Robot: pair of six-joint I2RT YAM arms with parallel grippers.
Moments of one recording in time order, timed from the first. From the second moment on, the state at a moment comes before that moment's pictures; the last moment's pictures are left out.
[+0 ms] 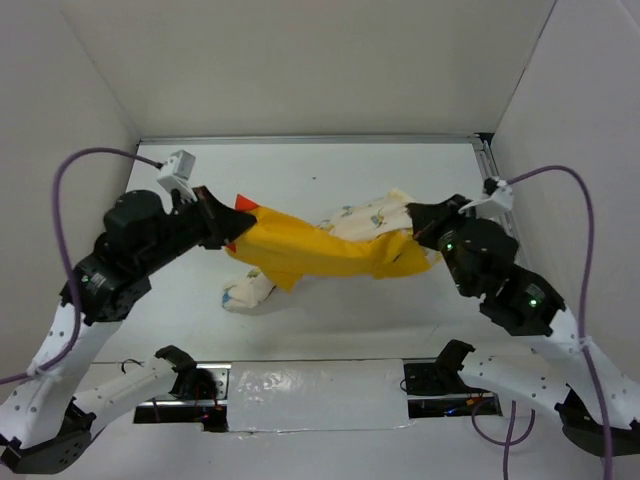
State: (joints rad) left arm -0.54 0.86 1.26 -0.68 0.11 -0.70; right arm 0.81 0.74 1.10 -0.57 0.67 0.75
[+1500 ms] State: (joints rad) left arm 0.11 1.58 1.53 -0.75 0.27 -0.74; right arm 0.49 1.69 1.56 -0.55 0.15 0.41
